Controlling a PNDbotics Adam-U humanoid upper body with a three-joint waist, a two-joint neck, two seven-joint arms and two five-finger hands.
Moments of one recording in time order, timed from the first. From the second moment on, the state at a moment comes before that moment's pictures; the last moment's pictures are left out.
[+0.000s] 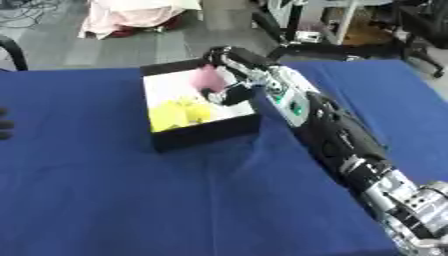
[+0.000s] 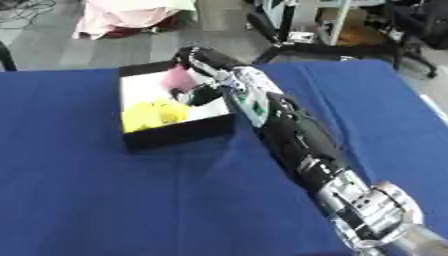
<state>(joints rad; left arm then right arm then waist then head) -0.15 0.28 0.04 -1.79 -0.14 0.08 0.02 -0.92 -0.15 0.24 -0.86 0.86 -0.37 0.26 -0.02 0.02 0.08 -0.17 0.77</state>
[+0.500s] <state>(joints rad) -0.15 0.28 0.05 -1.79 -0.14 0.08 0.02 -0.89 -0.24 0.18 -0.88 0.85 -0.32 0.18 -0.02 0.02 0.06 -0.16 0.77</state>
